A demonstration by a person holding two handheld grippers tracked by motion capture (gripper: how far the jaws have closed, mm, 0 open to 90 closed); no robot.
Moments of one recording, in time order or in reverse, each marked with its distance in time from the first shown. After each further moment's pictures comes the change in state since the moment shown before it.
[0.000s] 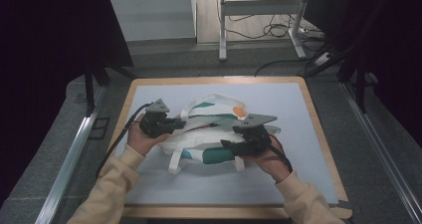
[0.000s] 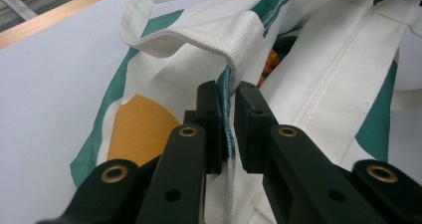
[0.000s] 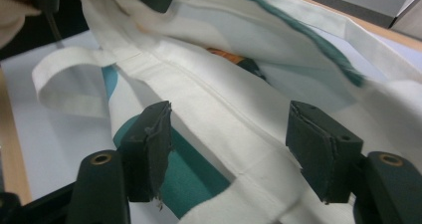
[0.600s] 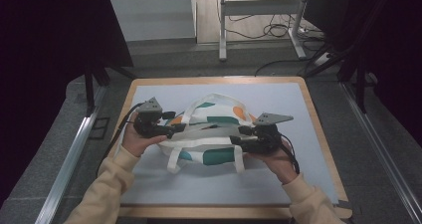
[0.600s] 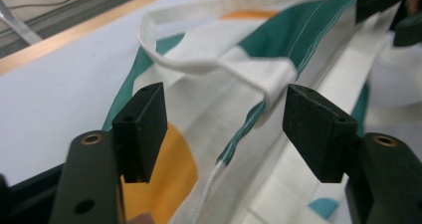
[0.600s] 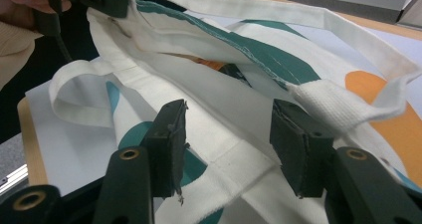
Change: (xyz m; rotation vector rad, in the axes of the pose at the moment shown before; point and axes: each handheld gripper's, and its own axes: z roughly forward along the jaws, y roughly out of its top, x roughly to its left) left arm -0.001 -0.002 -0.016 -0.072 -0.013 0.015; right arm -0.019 -0.013 -0.017 -0.071 0.037 0.126
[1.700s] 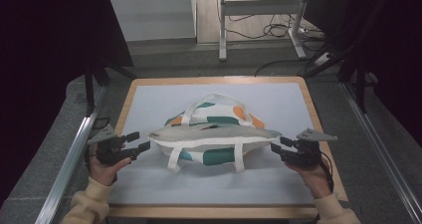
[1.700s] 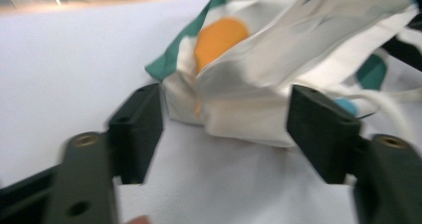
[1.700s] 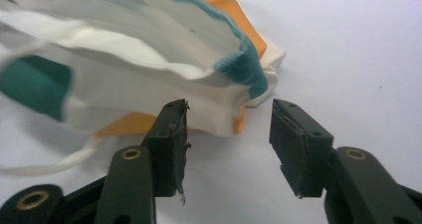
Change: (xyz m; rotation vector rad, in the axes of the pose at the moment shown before) left arm 0.007 -0.108 -0.078 -0.184 0.117 -0.203; right arm -0.057 -0.080 -0.071 -0.036 -0.222 0.113
